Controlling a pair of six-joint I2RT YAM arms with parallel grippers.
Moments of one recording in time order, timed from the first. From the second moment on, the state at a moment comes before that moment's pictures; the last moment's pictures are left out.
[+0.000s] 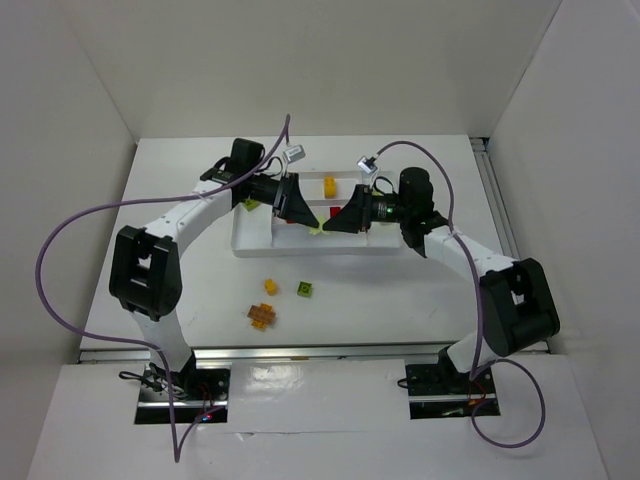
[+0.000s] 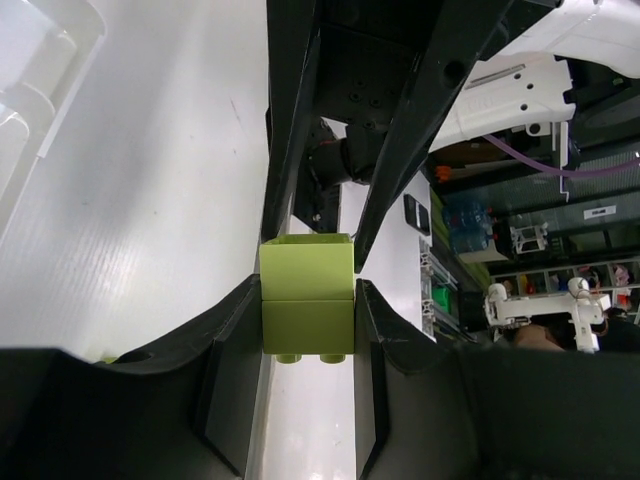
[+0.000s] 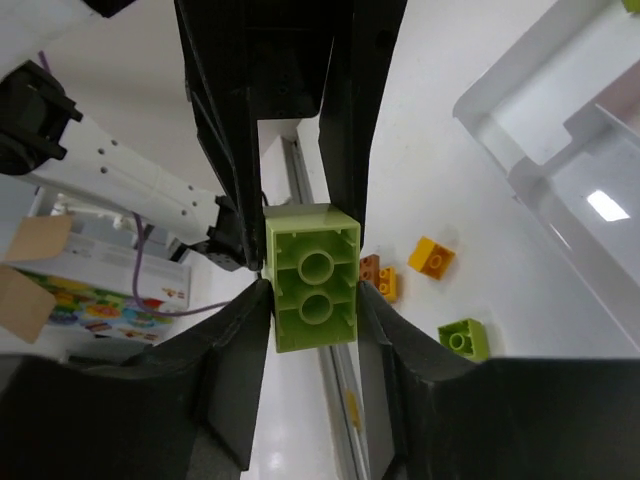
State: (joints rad) left arm -0.33 1.80 1.47 -0.43 1.31 -0.24; right arm 0.34 1.49 0.90 0.41 -1.03 0.68
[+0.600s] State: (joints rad) left arm -0.33 1.79 1.47 -0.40 1.33 -0.24; right arm 0.32 1.40 0.89 0.39 -0.98 0.70
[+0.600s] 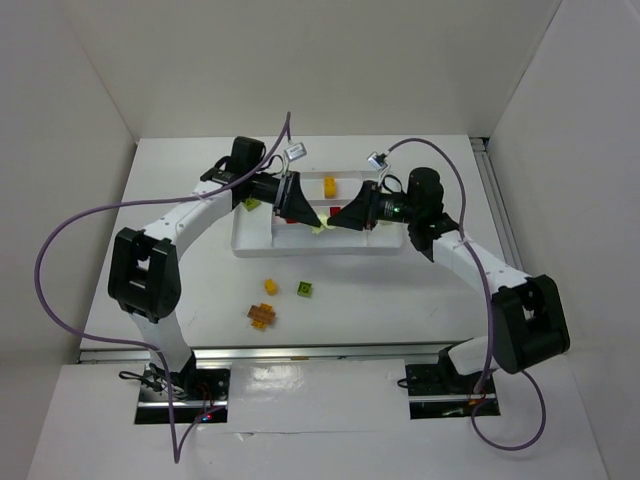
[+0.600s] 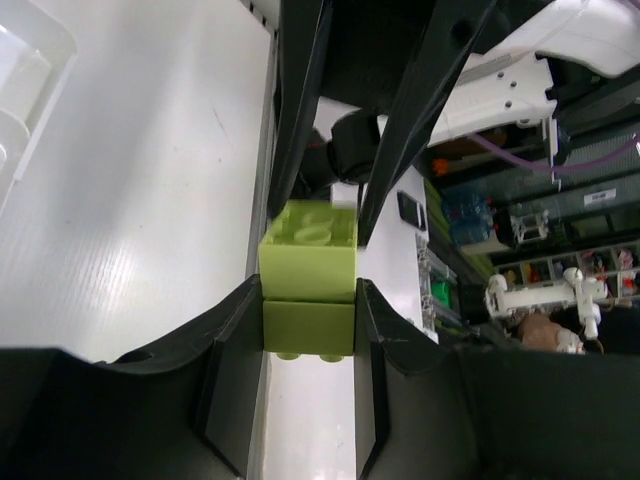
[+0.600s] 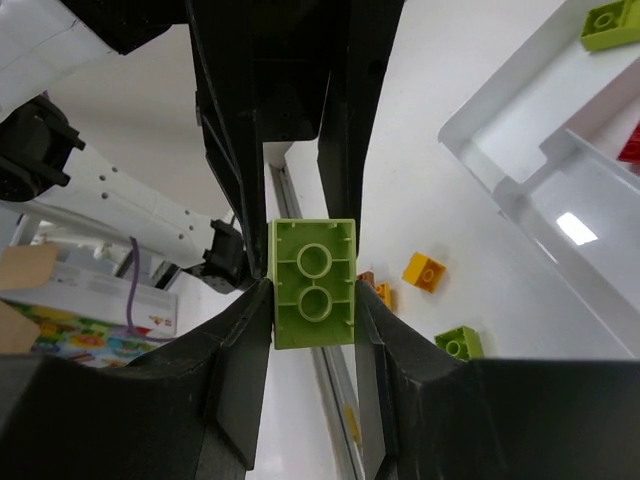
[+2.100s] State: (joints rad) left arm -0.52 2.04 1.81 -0.54 0.58 -0.47; right arm 0.34 1.50 1.08 -0.29 0.32 0.49
